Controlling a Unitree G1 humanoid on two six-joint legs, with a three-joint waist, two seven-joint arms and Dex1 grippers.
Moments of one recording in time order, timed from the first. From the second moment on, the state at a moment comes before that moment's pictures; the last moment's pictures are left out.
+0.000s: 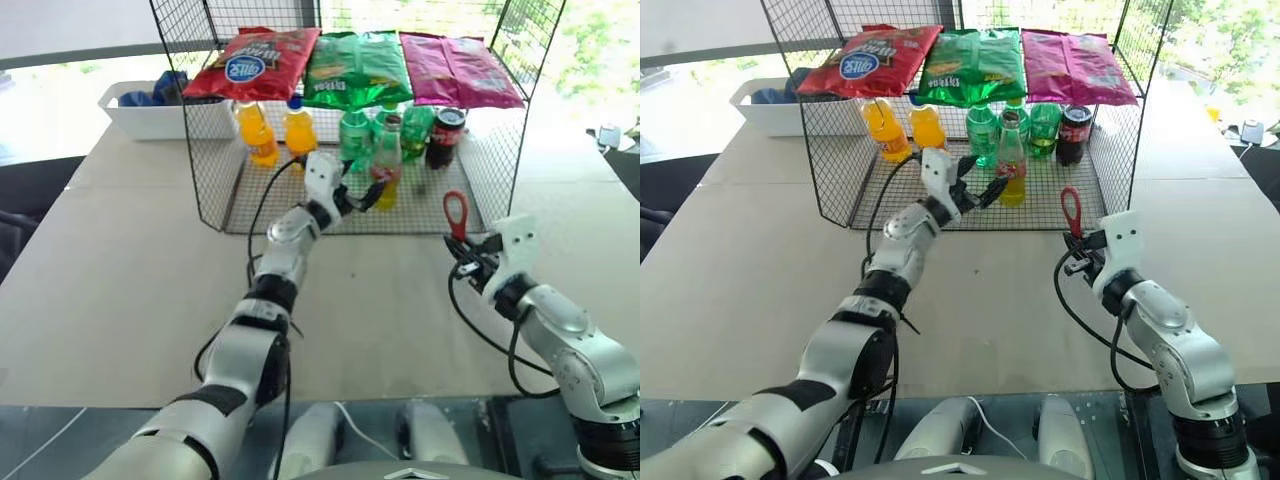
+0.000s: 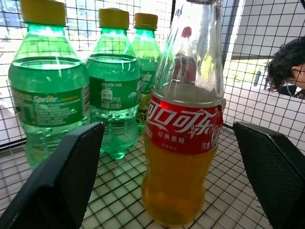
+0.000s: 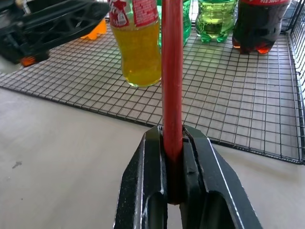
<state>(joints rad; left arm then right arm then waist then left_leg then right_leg) -0.95 0.07 0.03 1.03 -0.17 -0.36 -0.62 -0.09 -0.41 -0.01 -0.51 0.49 0.64 0.21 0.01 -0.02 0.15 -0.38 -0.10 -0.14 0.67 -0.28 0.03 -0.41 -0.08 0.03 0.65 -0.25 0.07</state>
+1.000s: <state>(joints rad) -1.21 -0.06 0.05 1.35 0.05 -0.34 -0.20 -0.10 -0.35 0.02 -0.63 0.24 0.61 0.11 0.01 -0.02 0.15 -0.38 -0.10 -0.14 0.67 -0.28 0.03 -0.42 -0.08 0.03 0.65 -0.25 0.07</state>
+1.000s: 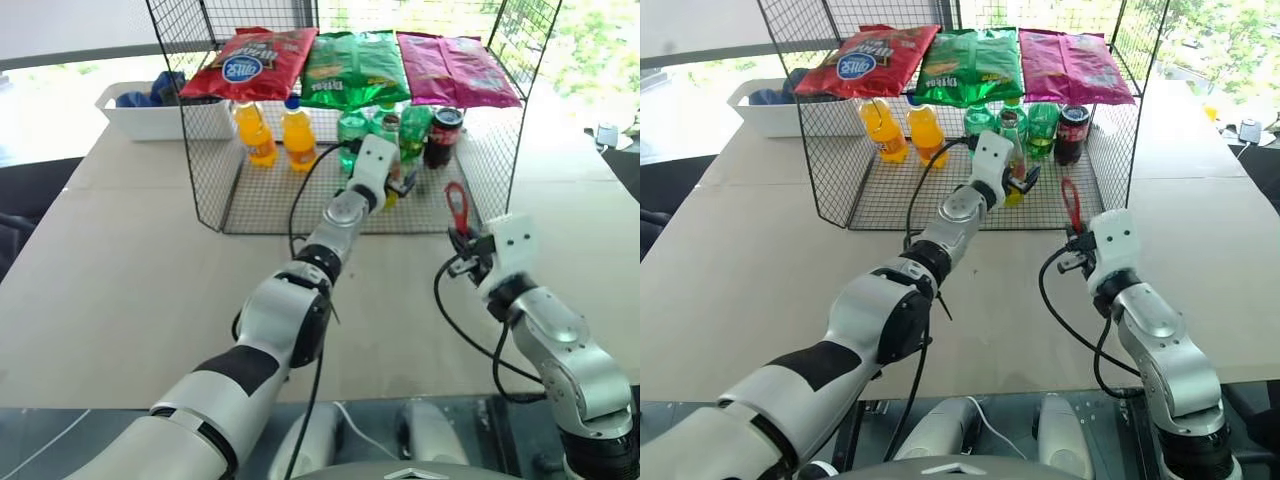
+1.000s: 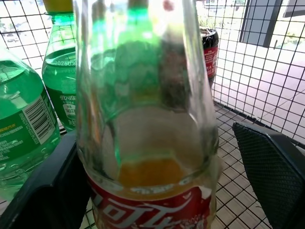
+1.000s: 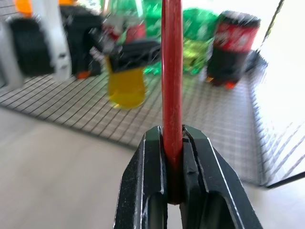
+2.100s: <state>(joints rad) -0.92 0.09 0.01 0.87 -0.03 -0.22 -0.78 -0.19 -0.25 0.01 -0.54 0.01 0.40 0.08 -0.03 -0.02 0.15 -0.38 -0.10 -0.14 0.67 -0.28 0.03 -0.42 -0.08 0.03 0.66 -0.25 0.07</state>
